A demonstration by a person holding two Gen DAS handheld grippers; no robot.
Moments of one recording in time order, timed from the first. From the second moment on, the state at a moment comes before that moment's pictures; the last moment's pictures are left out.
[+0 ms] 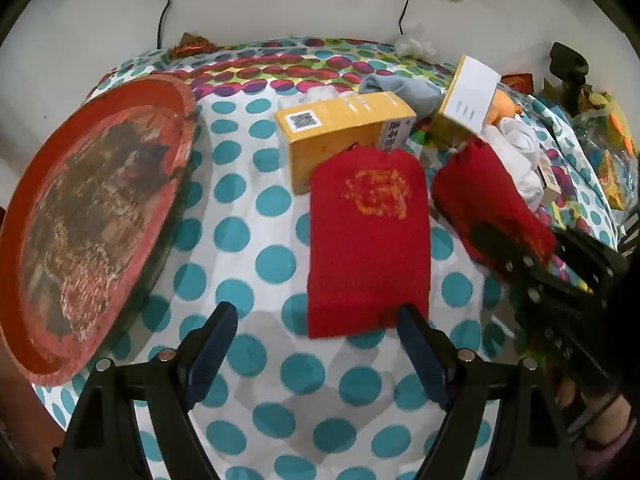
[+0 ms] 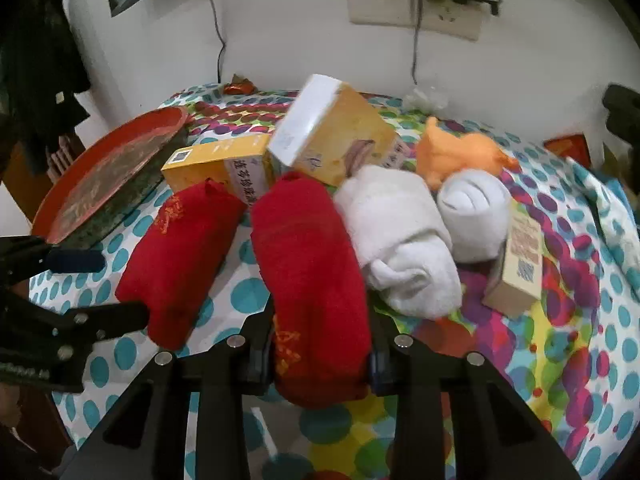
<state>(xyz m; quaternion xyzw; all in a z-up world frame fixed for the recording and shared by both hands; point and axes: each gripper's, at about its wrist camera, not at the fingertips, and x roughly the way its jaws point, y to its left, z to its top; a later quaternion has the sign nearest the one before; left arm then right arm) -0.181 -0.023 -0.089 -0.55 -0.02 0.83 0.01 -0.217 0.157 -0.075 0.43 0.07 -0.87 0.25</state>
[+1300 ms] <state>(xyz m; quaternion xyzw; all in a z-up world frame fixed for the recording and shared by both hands) -0.203 0.019 -0.095 -0.52 0.05 0.85 0.04 -0.215 0.157 -0.079 0.43 0.08 -0.87 0.23</state>
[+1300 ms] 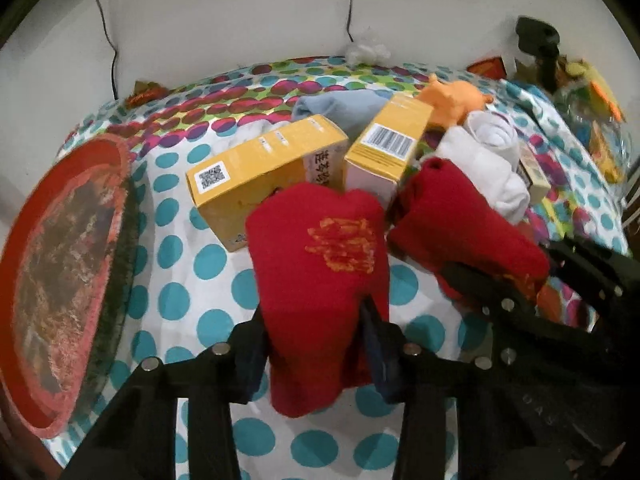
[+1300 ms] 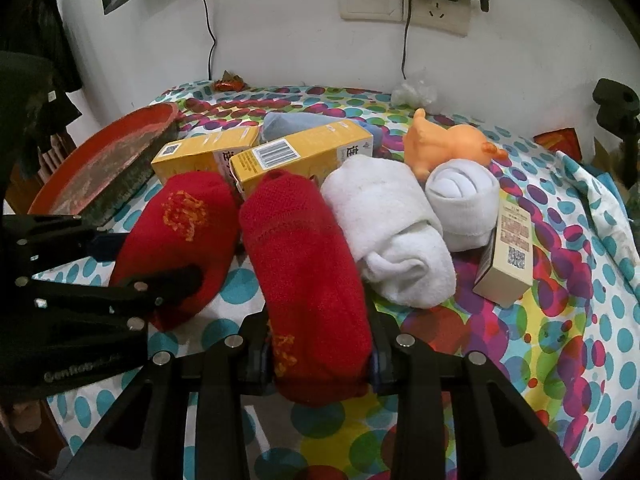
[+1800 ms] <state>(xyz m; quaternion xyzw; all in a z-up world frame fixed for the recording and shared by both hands) -0.181 0.005 -0.081 -0.51 0.06 0.86 0.02 -0.216 0.154 -0.078 0.43 0.09 -0.87 0.23</state>
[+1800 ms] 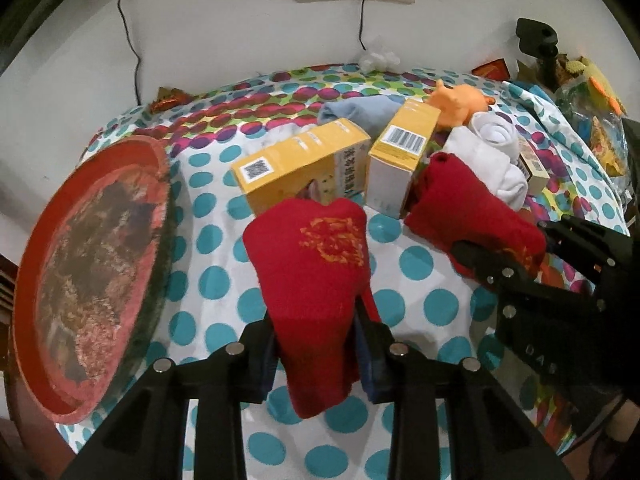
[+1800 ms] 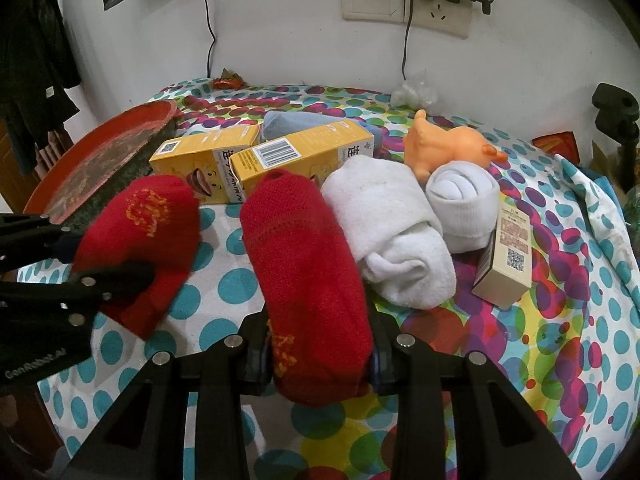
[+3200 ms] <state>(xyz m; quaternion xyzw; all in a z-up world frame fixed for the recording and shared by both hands) -0.138 -0.121 -0.037 -0.48 -0.03 0.87 -0.01 -0.216 0.151 -0.078 0.42 0.11 -0.88 0.21</state>
